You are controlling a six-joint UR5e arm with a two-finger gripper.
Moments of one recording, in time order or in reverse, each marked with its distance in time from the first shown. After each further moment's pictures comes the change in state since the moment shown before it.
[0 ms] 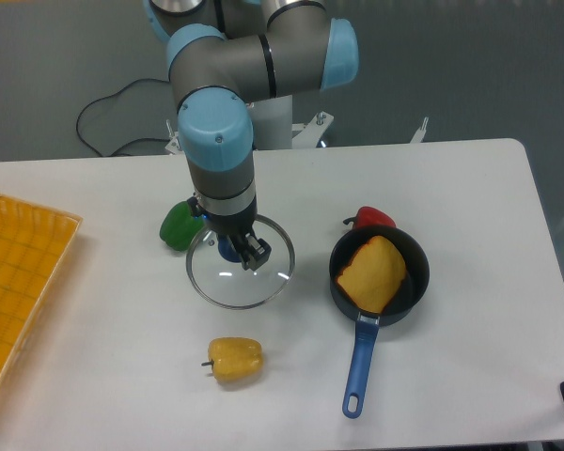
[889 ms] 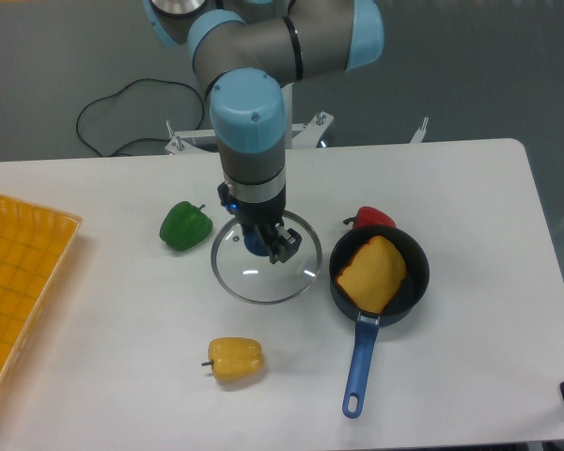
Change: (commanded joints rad) arm 0.071 0.025 0.008 -0.002 0.101 0.078
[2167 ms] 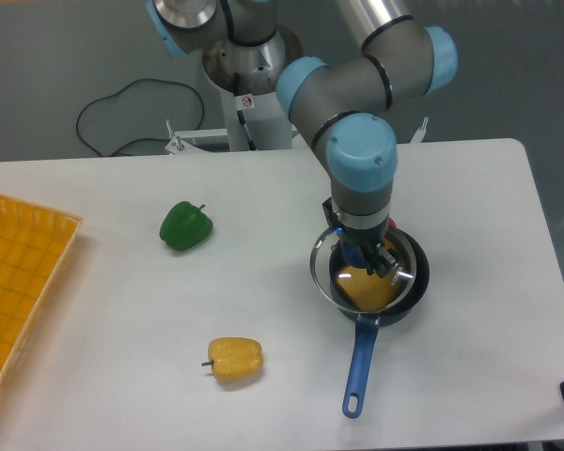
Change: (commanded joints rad) arm 0.207 -0.141 -0.003 0.106 0.013 0.265
